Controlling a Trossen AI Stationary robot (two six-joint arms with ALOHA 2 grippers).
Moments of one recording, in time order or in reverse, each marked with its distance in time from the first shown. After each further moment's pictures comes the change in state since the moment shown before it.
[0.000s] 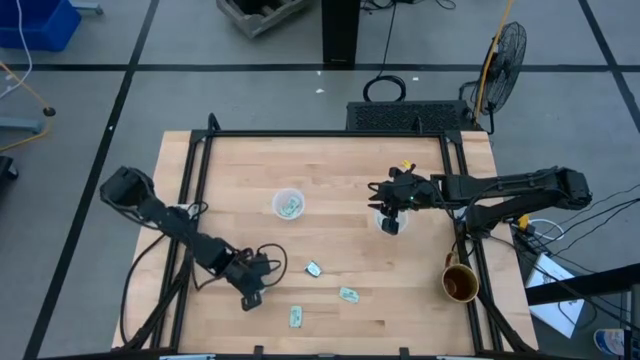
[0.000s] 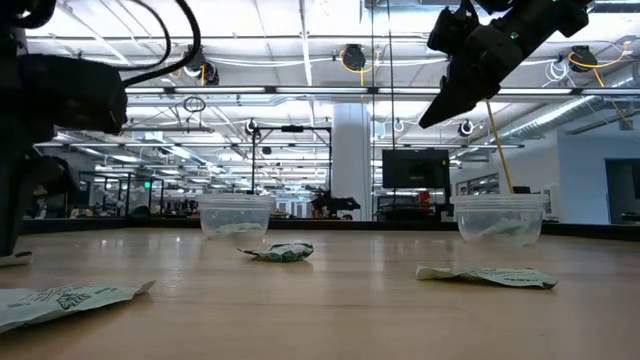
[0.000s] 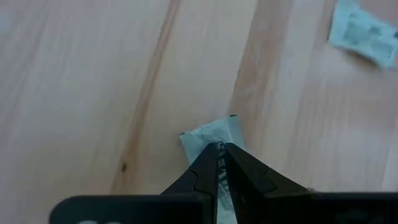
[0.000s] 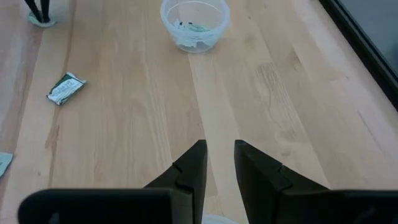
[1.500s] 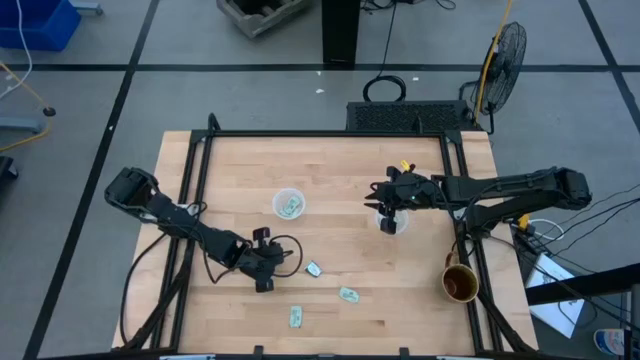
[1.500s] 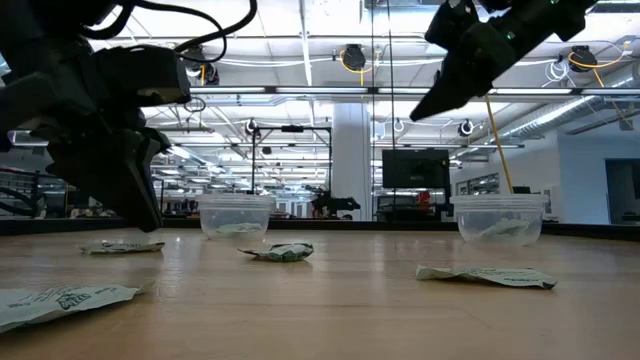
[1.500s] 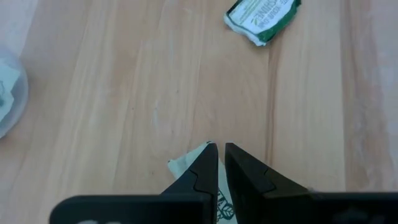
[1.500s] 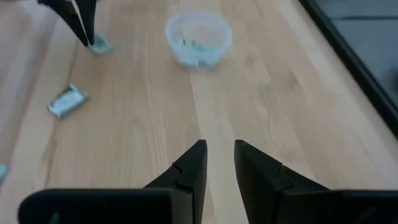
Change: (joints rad) left arm 0.125 0.031 0.068 -0.037 -0.284 0.449; right arm 0.000 0.000 -0.028 0.104 -0.002 -0.051
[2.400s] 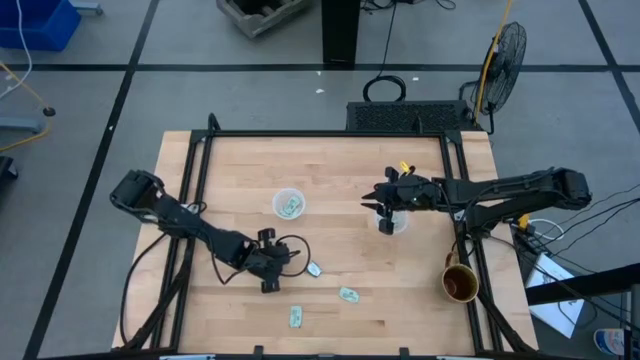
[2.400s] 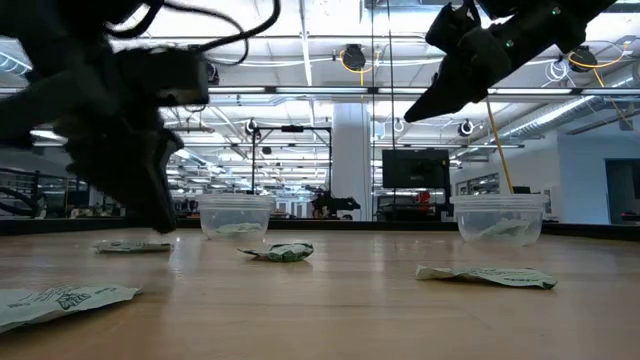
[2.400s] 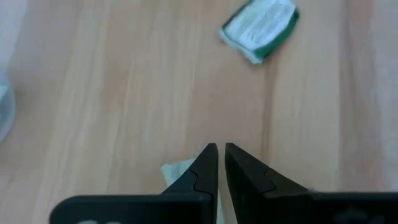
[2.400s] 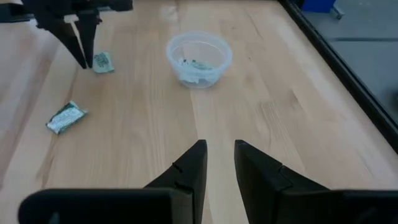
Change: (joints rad) left arm 0.031 0.057 0.083 -0.043 0.032 0.005; right arm 0.000 0.003 -0.065 0.151 0.001 -0.019
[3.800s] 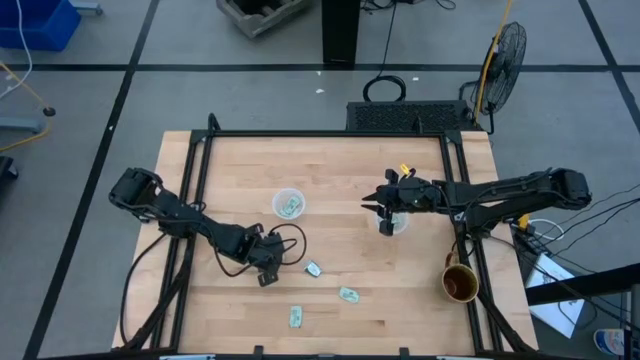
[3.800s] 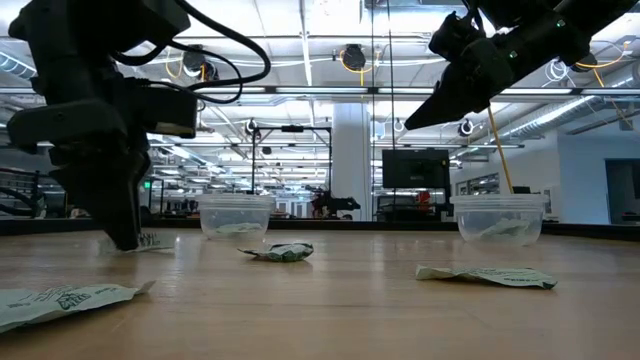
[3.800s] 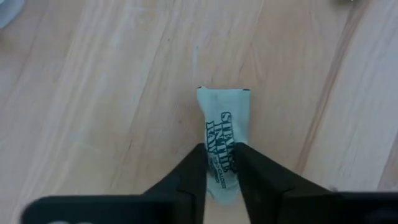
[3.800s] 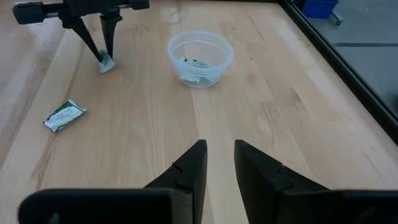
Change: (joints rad) left arm 0.061 -0.013 -0.014 -0.190 0.119 -0.228; right arm 0.000 0.001 -0.067 0.100 -0.003 -0.003
